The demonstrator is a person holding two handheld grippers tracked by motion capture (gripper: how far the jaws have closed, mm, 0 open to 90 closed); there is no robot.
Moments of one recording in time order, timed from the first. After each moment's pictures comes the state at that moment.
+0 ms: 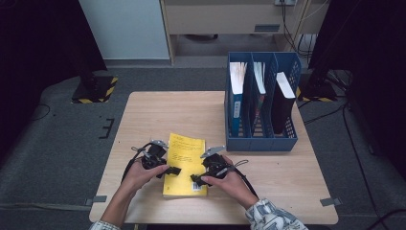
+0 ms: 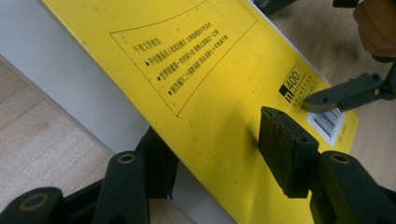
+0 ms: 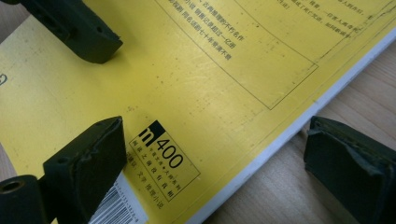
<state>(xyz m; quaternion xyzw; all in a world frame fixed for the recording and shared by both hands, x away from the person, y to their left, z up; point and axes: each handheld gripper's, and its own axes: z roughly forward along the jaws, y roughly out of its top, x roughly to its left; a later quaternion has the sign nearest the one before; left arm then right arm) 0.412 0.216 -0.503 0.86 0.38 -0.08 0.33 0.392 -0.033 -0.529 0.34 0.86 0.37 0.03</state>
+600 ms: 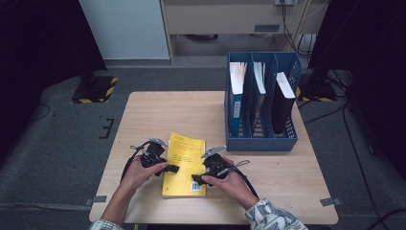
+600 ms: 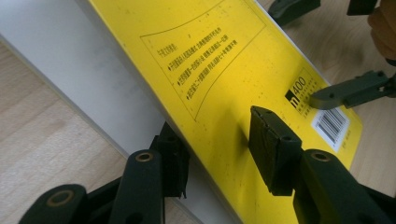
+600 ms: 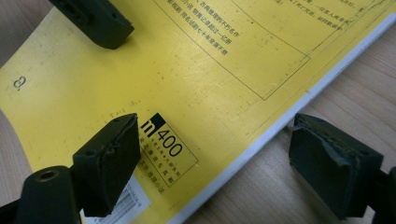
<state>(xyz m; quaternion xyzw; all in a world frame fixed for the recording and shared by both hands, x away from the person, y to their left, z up) 0.419 0.222 -0.504 0.86 0.38 -0.08 0.33 0.388 -0.035 -0.524 0.35 0.86 0.36 0.02</state>
